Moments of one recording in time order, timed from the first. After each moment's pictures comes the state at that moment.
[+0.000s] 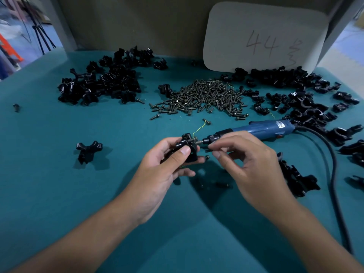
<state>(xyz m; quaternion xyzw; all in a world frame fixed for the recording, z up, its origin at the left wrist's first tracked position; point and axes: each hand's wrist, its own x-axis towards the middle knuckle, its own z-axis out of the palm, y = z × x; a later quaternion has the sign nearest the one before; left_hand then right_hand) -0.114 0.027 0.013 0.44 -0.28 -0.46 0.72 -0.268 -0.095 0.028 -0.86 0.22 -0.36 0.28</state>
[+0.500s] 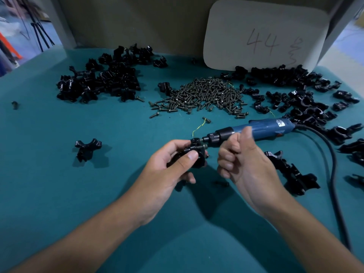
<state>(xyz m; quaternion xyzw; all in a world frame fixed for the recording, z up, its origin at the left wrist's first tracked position) -0.120 0.028 0.007 0.47 -0.32 -0.46 0.69 -0.261 -0.083 0.034 -0.59 0.23 -0.28 0.72</state>
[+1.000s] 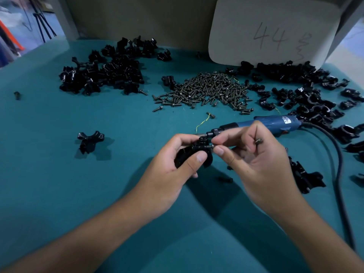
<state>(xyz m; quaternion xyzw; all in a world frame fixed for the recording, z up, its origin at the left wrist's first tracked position) -0.122 0.030 0.002 0.52 -0.42 -0.36 0.65 -0.267 -0.081 0.036 -0.78 0.19 -0.38 0.46</state>
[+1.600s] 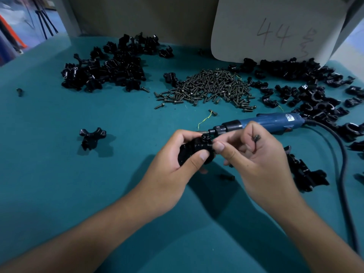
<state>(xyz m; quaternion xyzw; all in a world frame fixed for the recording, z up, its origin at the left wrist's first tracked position) -0.122 0.029 0.000 0.53 -0.44 -0.34 0.64 -0.261 -0.077 0.034 -0.75 0.23 -0.37 0.50</state>
